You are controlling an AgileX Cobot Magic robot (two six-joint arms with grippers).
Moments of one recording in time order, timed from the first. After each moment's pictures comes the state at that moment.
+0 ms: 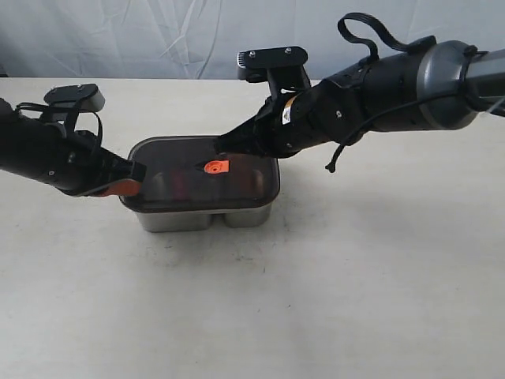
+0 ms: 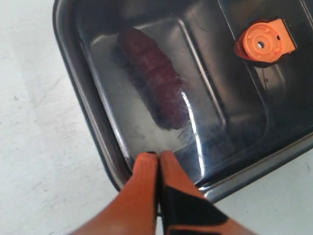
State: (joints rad) left arm -0.19 1.65 -0.83 -0.89 0.50 0.79; right arm 0.76 1.87 -1.16 -0.02 0.17 0.20
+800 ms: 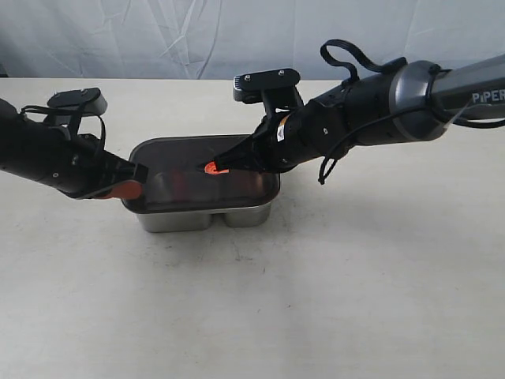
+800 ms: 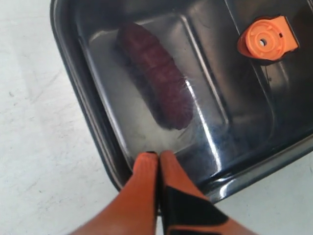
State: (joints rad) left arm -0.19 1.68 -0.83 -0.91 0.50 0.79; right arm 0.76 1.96 -1.16 -0.02 0.17 0.20
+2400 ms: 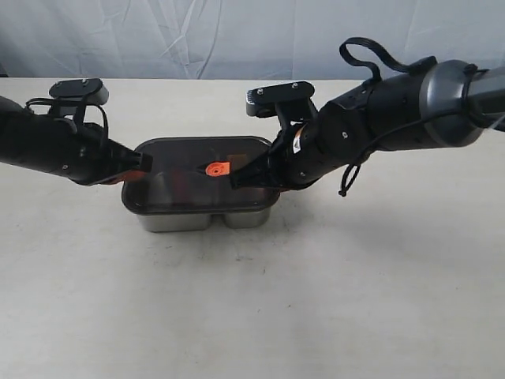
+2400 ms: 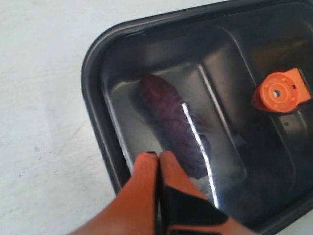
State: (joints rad) left arm -0.19 1.71 -0.85 -1.13 0.38 1.03; right arm 0.76 1.86 -1.08 -0.02 0.27 0.20
